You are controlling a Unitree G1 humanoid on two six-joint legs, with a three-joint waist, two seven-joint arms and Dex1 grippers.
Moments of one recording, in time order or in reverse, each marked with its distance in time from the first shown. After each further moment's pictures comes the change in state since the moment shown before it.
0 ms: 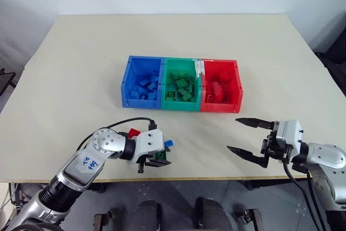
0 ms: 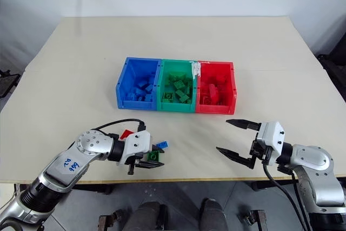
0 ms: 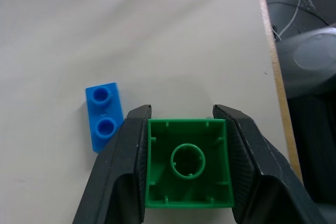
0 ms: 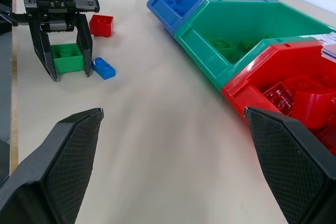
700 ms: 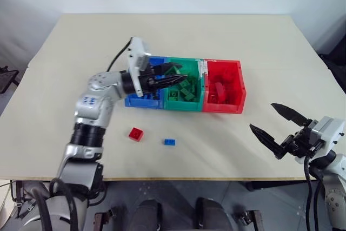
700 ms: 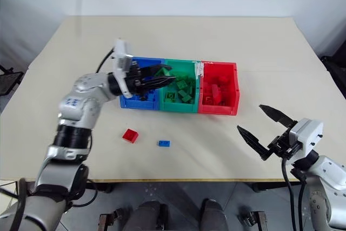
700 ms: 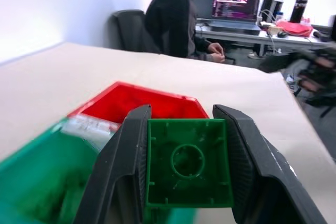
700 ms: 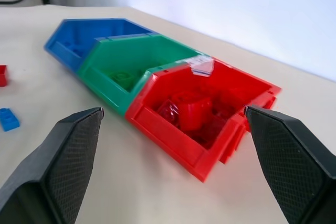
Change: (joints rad) left arm -0.579 -0.365 0.288 0.705 -0.211 -0.237 -0.015; right arm 0.162 0.126 -0.219 -0.139 0.072 -0.001 -0.269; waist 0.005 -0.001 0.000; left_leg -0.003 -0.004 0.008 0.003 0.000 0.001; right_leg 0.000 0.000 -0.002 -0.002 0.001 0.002
